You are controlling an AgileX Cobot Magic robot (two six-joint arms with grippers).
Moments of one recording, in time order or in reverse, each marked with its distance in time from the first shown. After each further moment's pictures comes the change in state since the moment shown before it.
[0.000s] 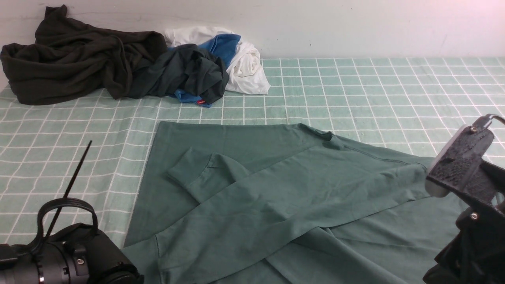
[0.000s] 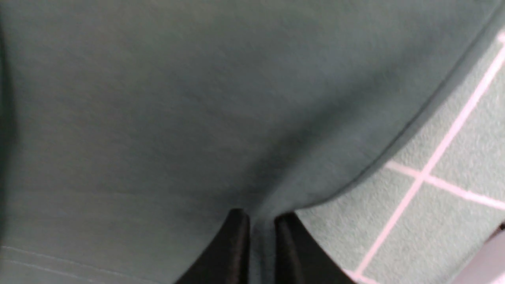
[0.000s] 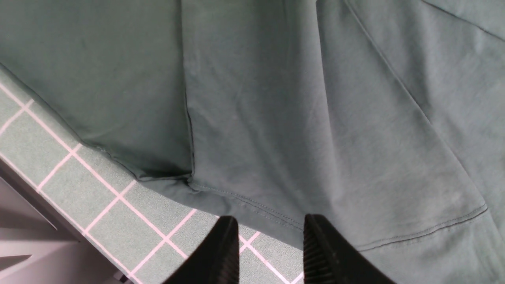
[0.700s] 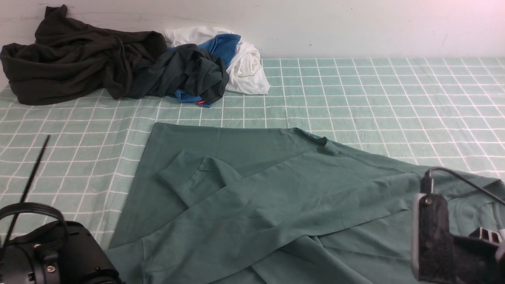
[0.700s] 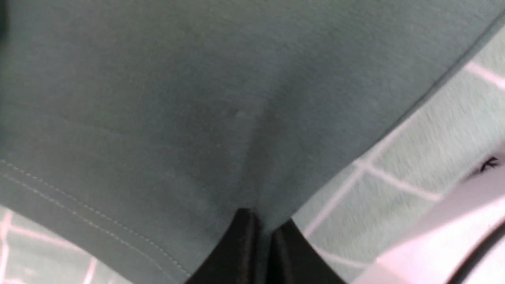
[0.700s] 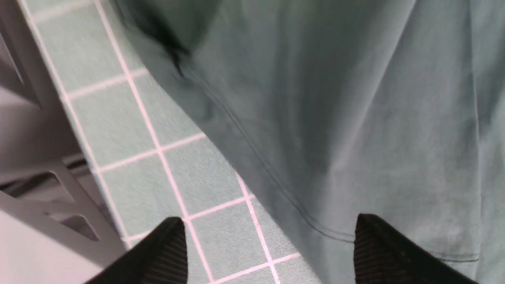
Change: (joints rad) right arm 0.000 0.011 0.218 0.027 -0.087 -0.479; left arm -0.002 -0.117 0.001 0.102 0.205 -0.162
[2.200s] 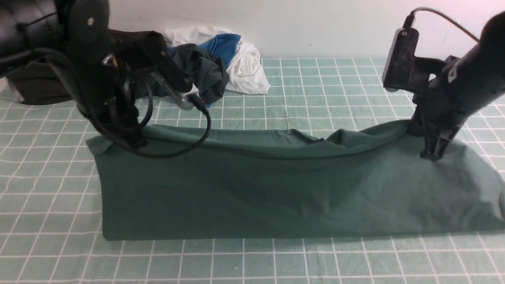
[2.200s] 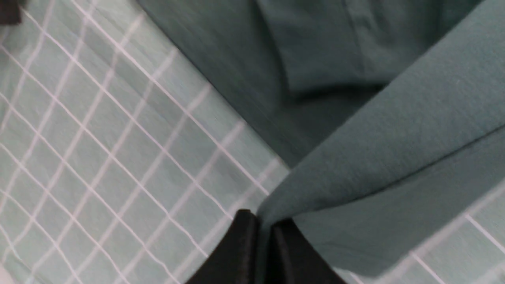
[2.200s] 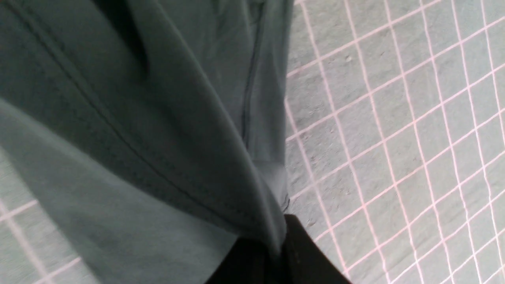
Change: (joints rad) right arm -0.349 0.578 -0.682 -0.193 -0.203 -0.186; left arm 0.456 0.384 -0.940 0.152 0.057 0.192
